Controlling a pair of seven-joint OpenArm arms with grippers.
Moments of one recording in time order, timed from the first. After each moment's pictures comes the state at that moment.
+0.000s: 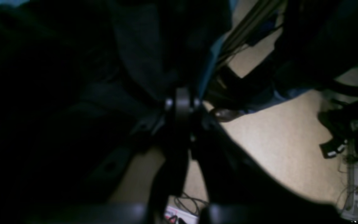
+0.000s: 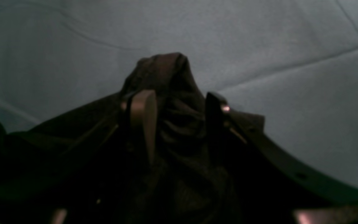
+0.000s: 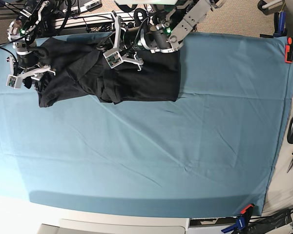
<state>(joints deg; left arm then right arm) 9.8 -1.9 41.4 101.3 -18.1 -24.6 42.4 -20.0 7.5 40.7 108.0 20.6 20.9 -37.7</state>
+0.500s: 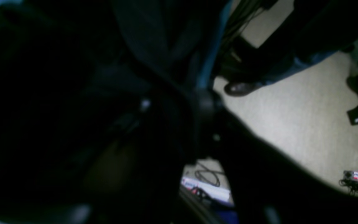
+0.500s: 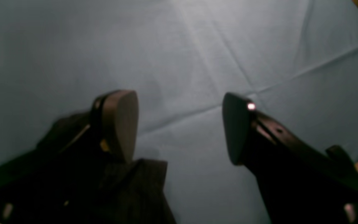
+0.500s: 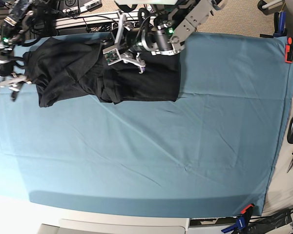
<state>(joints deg) 9.1 -3.3 41.4 105.4 -14.9 -27.6 51.3 -14.8 15.3 48.2 106.9 18.4 17.0 -39.2</state>
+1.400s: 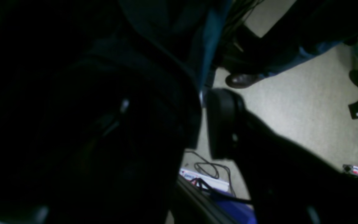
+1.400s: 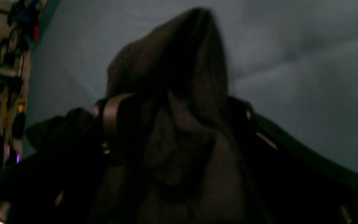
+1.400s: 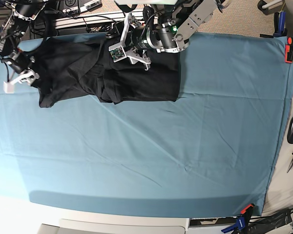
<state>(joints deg) 10.1 -4.6 41.5 105.4 -14.7 -27.4 51.0 -8.6 23.3 41.5 70.5 63.2 35.5 -62.1</state>
